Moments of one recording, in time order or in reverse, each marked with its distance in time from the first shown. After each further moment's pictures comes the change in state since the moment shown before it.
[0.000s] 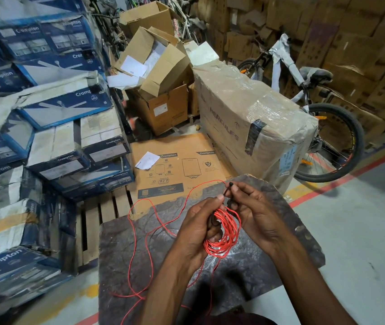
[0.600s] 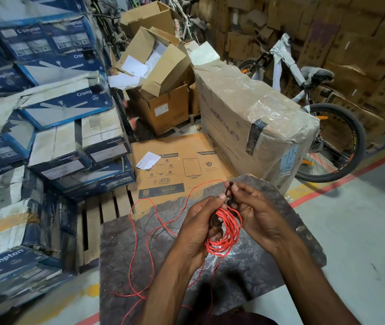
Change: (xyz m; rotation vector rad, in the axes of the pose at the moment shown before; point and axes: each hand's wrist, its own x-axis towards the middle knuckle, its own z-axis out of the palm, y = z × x) left_hand 0.000 0.003 0.002 0.041 0.009 0.006; right_hand 0.006 0.002 -0.006 0.044 -0.053 0.047
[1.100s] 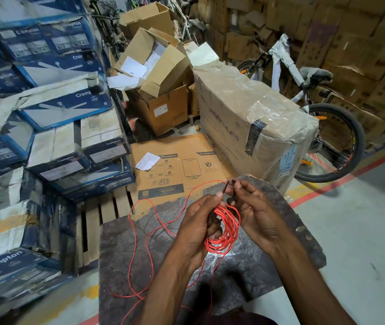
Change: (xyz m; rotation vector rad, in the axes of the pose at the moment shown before) left_hand 0.003 0.001 -0.001 -0.015 0.000 0.027; right_hand 0.003 0.004 0.000 0.089 -0.009 -0.050
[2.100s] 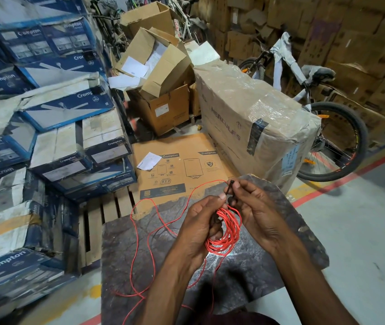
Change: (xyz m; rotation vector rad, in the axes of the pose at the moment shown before) left_hand 0.002 0.000 -0.003 0.055 0.002 -0.007; right_hand 0.002 0.000 0.001 -0.140 0.007 -0.045
